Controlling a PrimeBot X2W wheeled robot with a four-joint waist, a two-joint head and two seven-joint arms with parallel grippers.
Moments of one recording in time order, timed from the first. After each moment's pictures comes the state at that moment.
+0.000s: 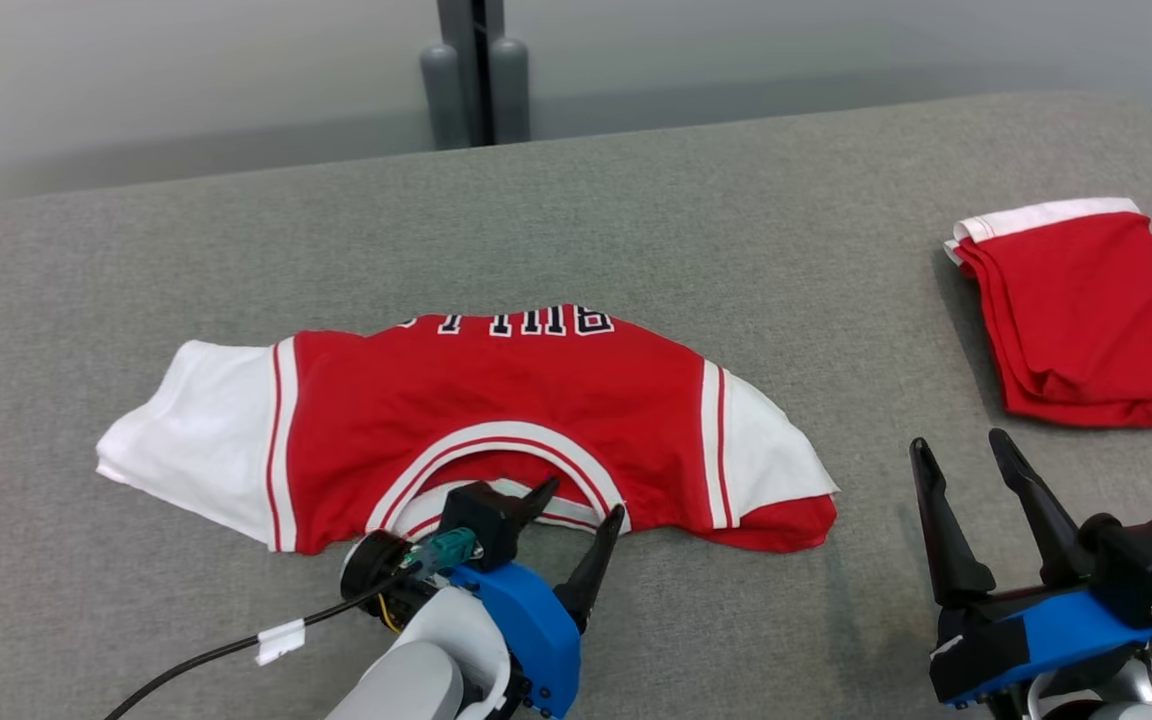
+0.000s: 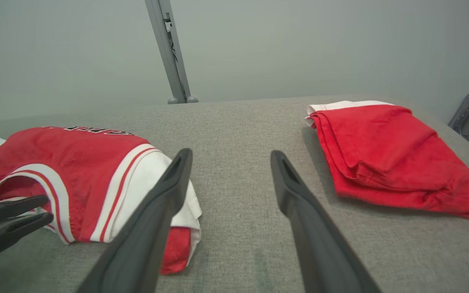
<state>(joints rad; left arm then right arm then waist) -0.33 0.14 -0.68 0.38 -0.46 -0.08 0.04 0.01 -0.05 -0.02 -0.09 0.16 0.13 0.00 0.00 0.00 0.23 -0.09</state>
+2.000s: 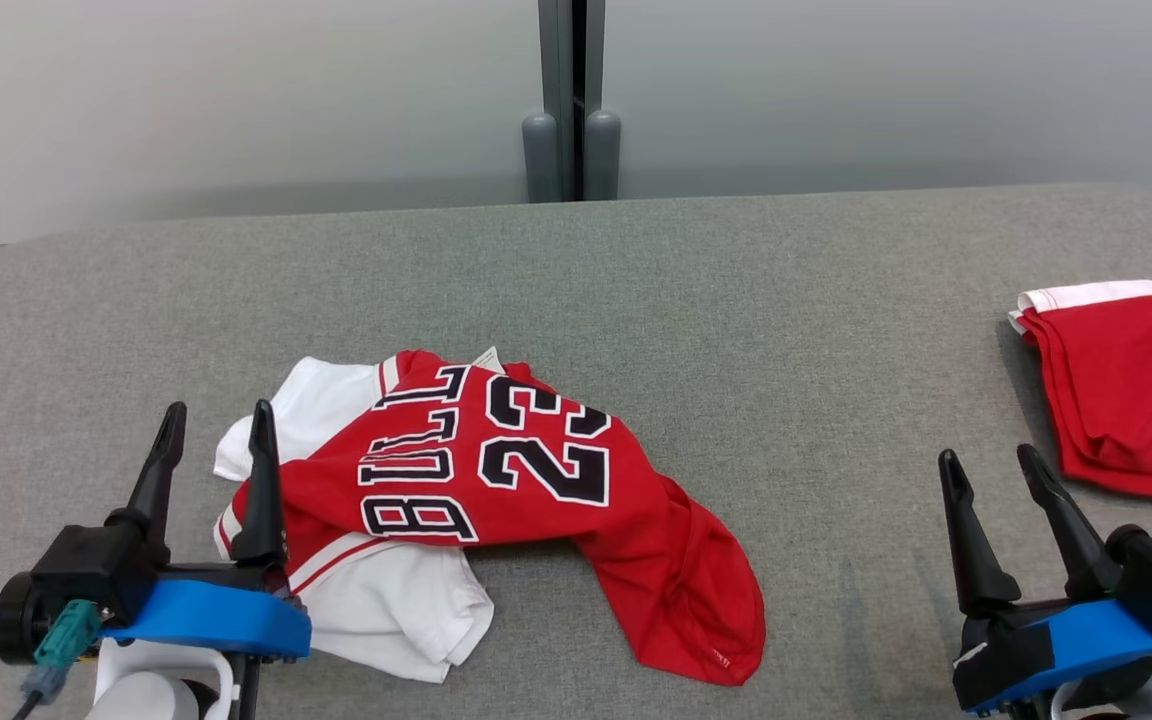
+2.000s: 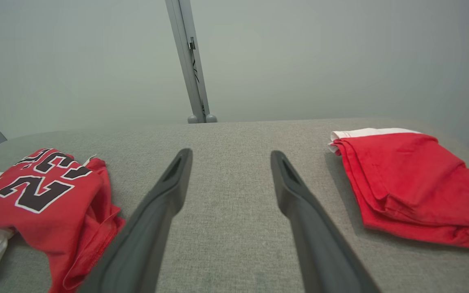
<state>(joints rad) -0.13 0.41 -0.35 0.10 -0.55 0.16 -0.25 0.02 -0.05 -0.07 -0.07 0.18 0.13 0.00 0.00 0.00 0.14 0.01</state>
